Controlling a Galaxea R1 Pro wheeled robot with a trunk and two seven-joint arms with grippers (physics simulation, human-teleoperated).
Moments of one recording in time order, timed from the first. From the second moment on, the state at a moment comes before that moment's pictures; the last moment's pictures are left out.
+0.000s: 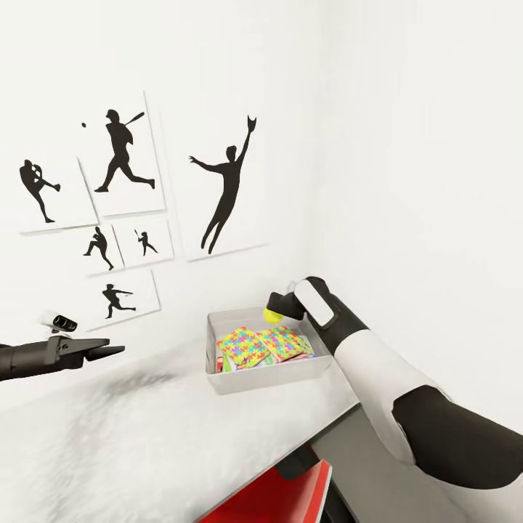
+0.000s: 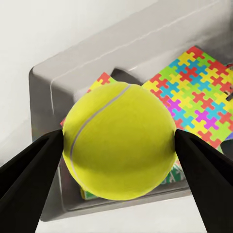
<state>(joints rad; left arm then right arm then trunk) -0.59 0.68 0.03 -1.11 0.51 1.03 -1.57 -1.16 0.17 0.33 -0.60 -0.95 0.73 -0.50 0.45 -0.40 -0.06</state>
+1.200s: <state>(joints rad) -0.59 0.69 0.02 -1.14 0.57 1.03 -1.57 -1.16 0.17 0.33 -0.61 -0.95 0.74 -0.75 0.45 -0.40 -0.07</state>
